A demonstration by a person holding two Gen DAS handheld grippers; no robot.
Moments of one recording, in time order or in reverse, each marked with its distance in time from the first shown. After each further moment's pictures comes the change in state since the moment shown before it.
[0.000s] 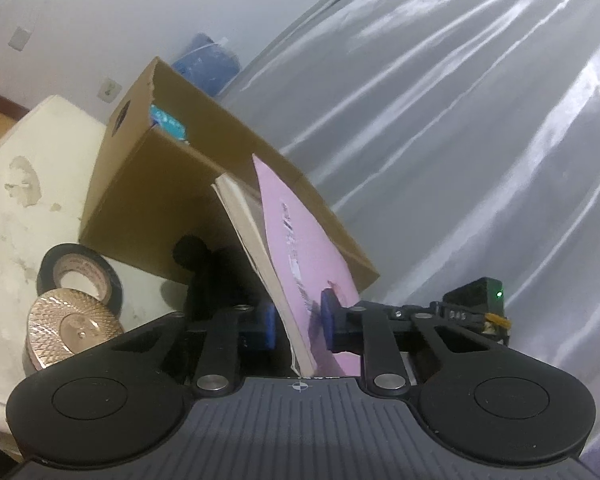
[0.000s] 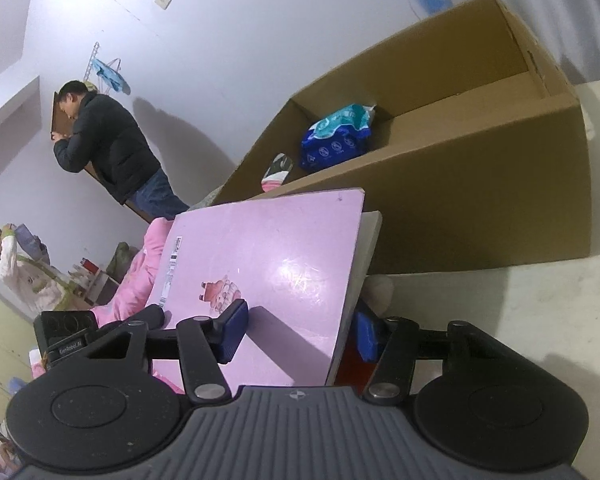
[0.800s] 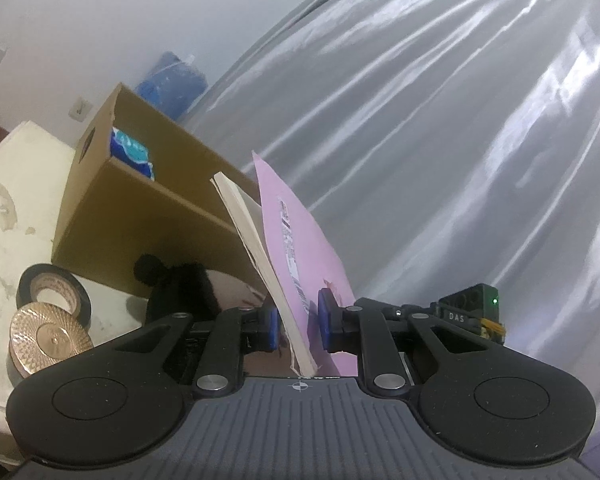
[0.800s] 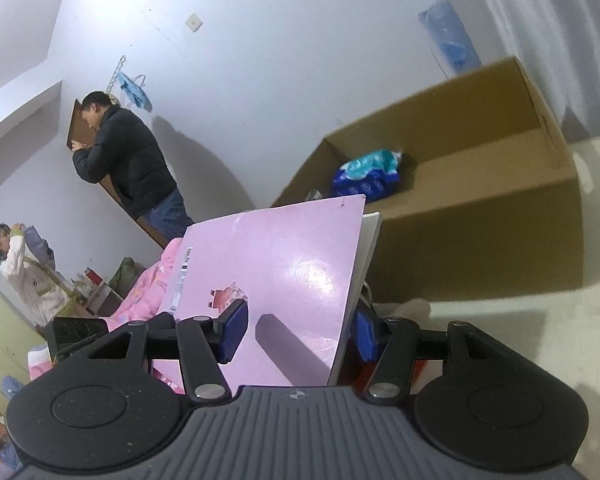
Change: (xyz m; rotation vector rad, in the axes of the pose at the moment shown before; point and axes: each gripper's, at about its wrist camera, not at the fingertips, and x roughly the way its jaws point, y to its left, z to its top) left arm -0.015 -0.025 0.001 0.040 -0.044 -0.075; right arm -0.038 0.042 -0.003 -0.081 -0.109 0.006
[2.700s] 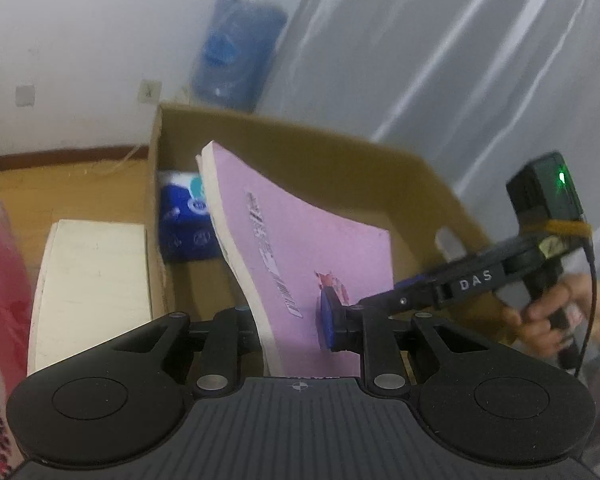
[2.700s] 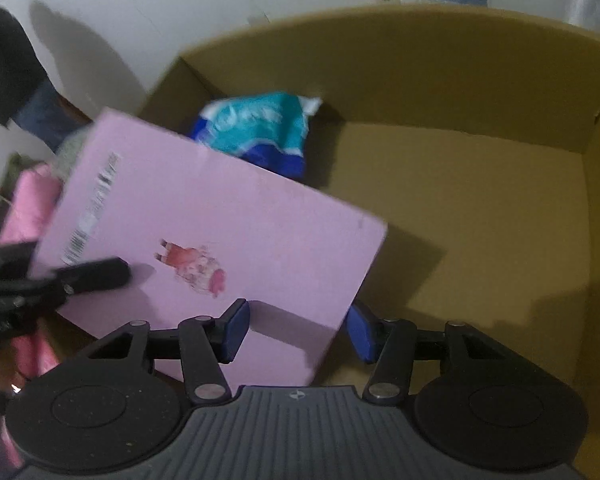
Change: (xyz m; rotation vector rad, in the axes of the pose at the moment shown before) left arm 0.152 0.070 0.134 0.200 0.388 0.428; right arm 0.208 -0.062 0.131 -0.015 0.507 -0.357
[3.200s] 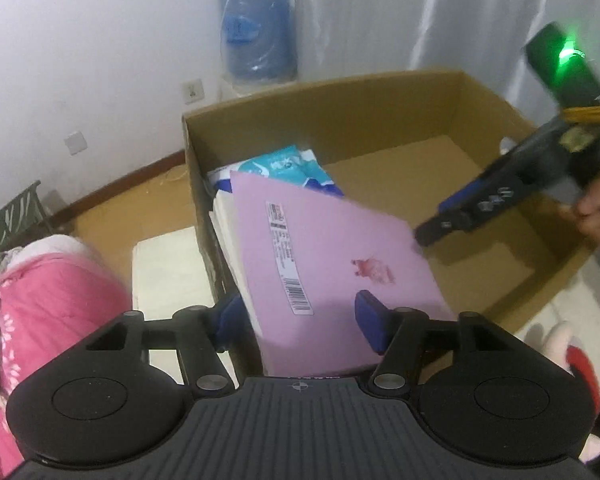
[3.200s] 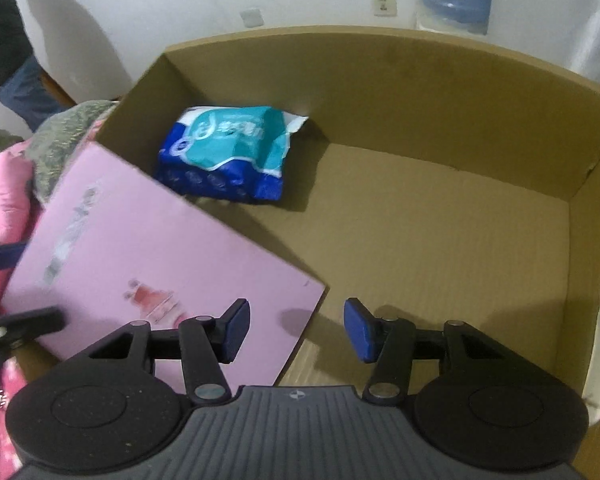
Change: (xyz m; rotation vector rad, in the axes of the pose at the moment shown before) left arm -0.016 -0.041 0.002 0.248 0.138 0.324; right arm 0.010 -0.003 0.032 -0.071 -0.008 -0.111
